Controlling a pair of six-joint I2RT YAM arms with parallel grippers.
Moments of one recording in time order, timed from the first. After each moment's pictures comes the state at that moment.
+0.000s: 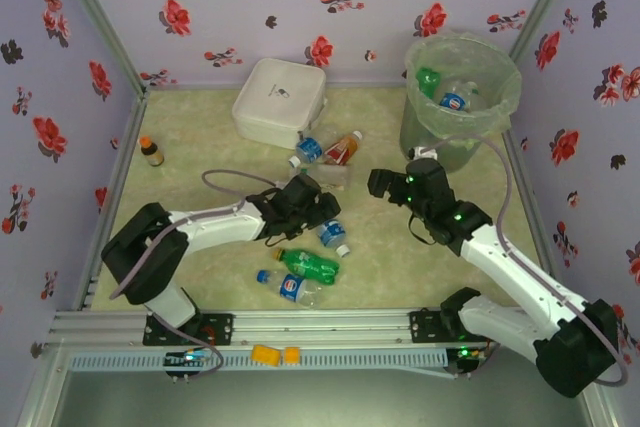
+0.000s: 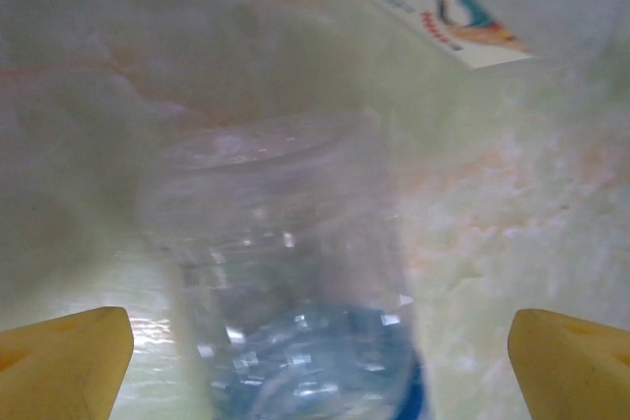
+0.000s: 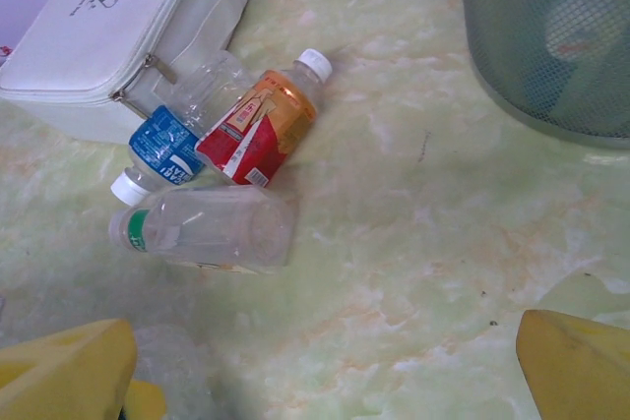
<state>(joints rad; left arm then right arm) -0.91 1.62 0.89 -0.21 -0.04 -1.21 0.56 0.97 0.74 -0.39 0.18 0.59</state>
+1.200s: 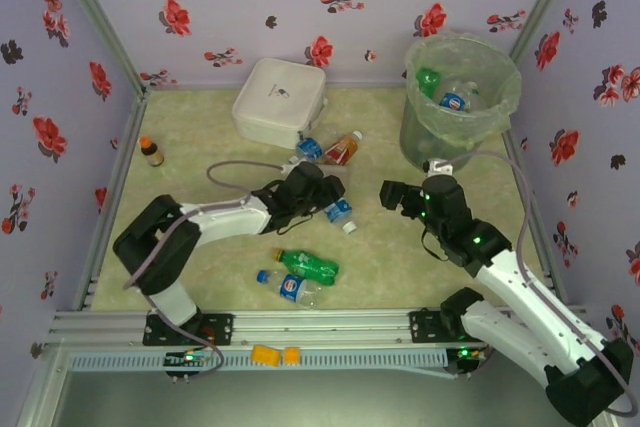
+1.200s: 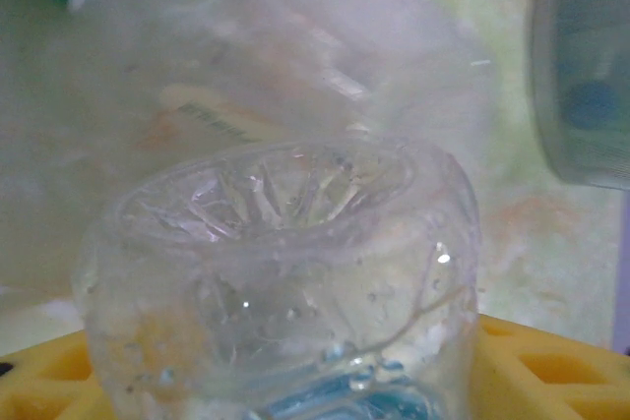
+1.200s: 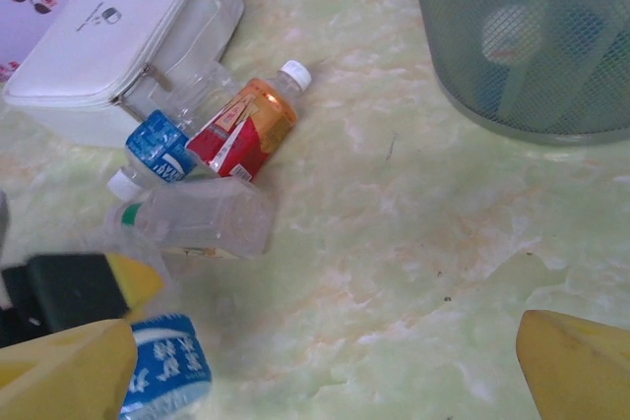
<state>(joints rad) -0.88 1.65 0.94 0.06 -0.09 -1.13 0.56 0.75 0.65 -0.47 0.19 0.56</state>
